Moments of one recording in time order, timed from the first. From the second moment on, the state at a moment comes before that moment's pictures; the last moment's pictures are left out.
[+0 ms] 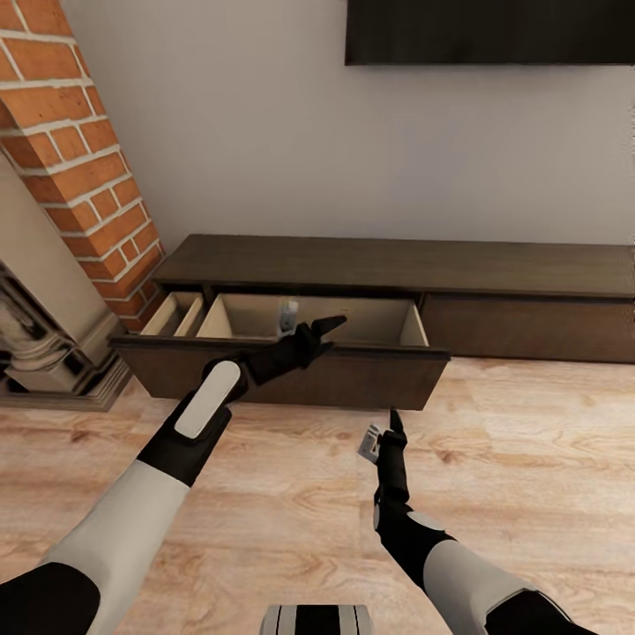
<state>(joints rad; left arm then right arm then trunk) -0.90 -0.03 -0.38 -1.15 1.38 0.63 -0.12 -0.75 0.15 0.32 -0.26 1.04 0.19 -0.76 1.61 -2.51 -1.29</state>
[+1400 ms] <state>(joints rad) -0.75 0.15 -0.54 -1.12 1.33 0.85 -0.10 -0.74 0.16 0.32 -0.26 0.78 0.10 -0.47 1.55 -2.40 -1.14</state>
